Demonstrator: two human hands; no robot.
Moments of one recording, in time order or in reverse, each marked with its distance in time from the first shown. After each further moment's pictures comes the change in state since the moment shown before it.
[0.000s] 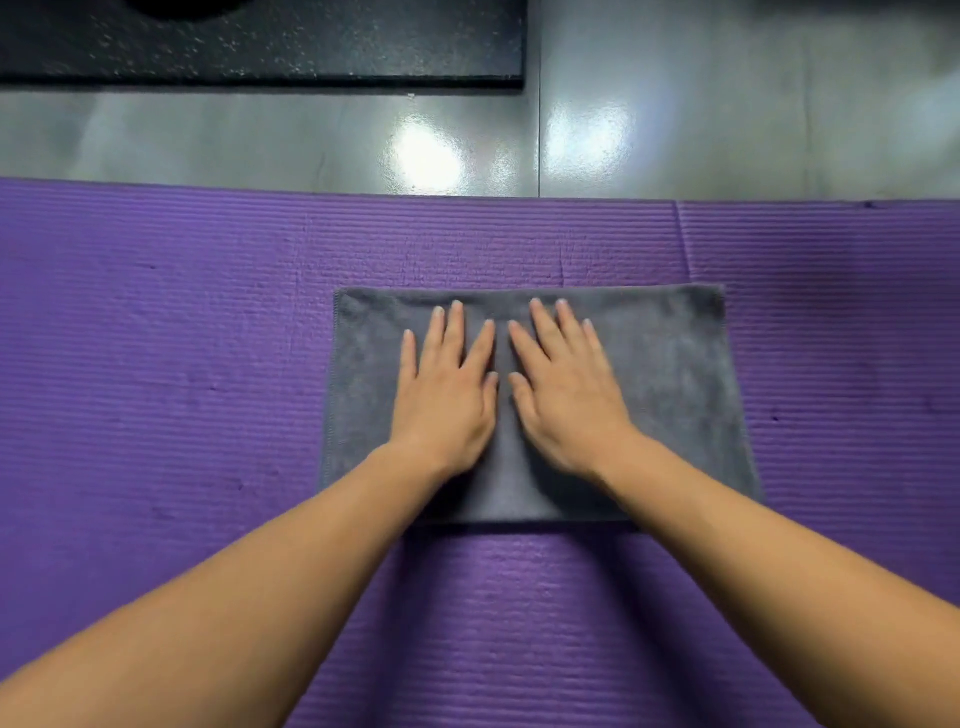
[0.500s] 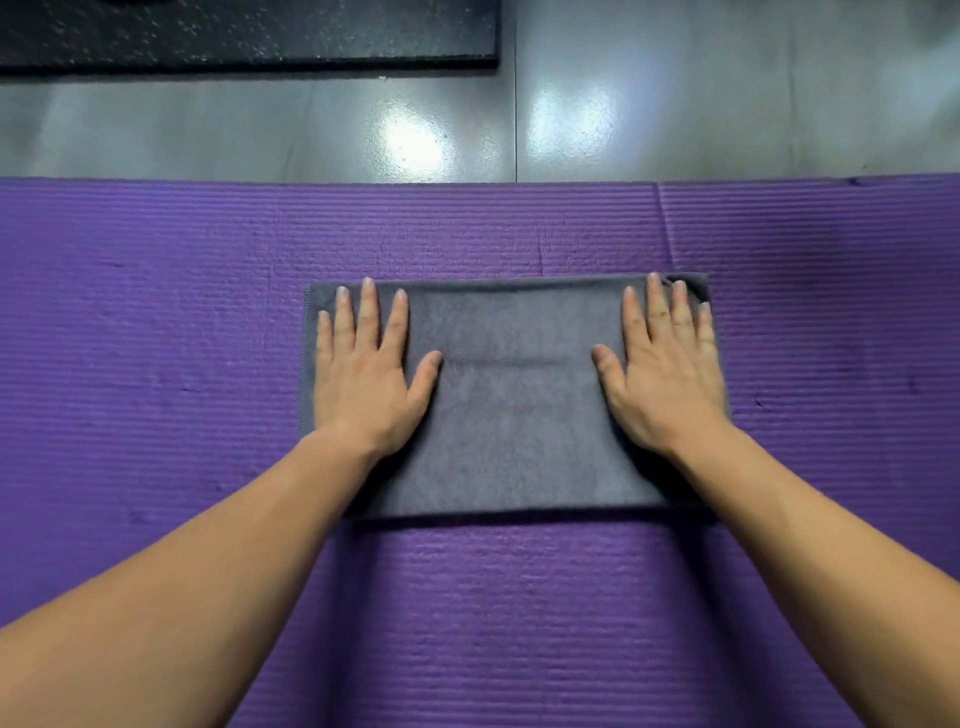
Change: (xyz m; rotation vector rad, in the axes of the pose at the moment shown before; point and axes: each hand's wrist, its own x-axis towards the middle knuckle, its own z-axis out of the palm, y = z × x) left_hand 0.005 -0.045 -0.002 0.119 0.045 -0.185; right_hand -0.023 0.088 -0.010 -0.180 -0.075 0.363
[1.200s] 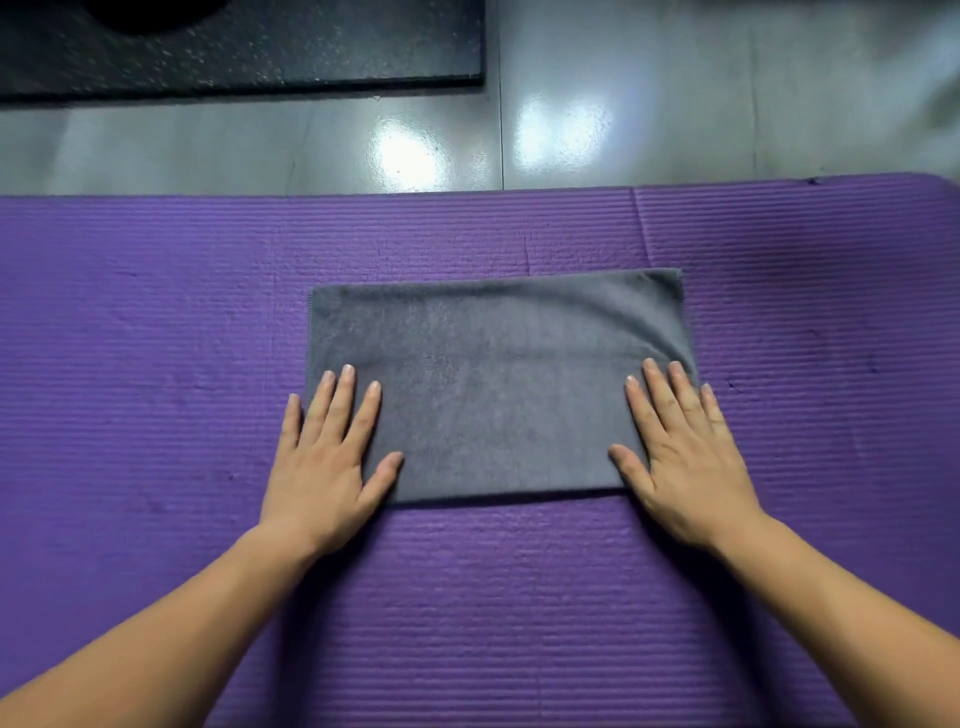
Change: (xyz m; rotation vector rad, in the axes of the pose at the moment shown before) left_hand -0.094 -0.055 0.022 0.058 -0.023 0.201; right_hand -0.096 0.048 0.040 -0.008 0.016 -0.189
